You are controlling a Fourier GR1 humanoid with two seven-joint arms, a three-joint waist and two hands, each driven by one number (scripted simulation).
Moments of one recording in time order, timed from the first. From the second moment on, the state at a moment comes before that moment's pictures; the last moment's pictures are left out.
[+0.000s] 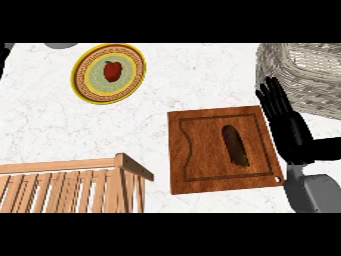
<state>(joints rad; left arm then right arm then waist) -0.30 0.63 -0.05 -1.49 0.12 0.21 -0.18 -0.20 -0.21 0.09 -1.45 -0.32 -0.01 -0.16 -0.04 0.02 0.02</state>
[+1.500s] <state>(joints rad) -0.41 0.62 -0.17 -1.21 0.42 0.15 0.17 -0.88 -0.25 0.78 -1.47 0.58 0.43 0.48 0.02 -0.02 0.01</state>
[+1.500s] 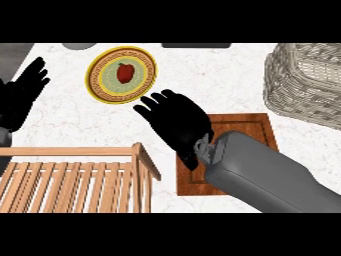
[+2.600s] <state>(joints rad) -0.34 0.64 -0.15 -1.29 0.45 0.18 0.15 -1.05 -0.26 0.41 -1.49 0.21 0.99 0.80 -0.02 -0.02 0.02</state>
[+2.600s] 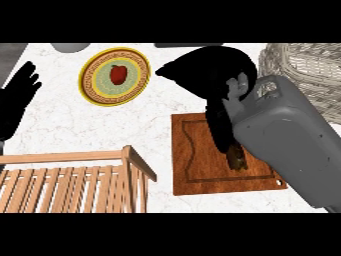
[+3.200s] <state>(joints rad) -0.34 0.64 -0.17 -1.31 0.44 0.19 0.16 -0.74 -0.39 0.41 -1.74 0.31 0.94 0.67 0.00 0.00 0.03</state>
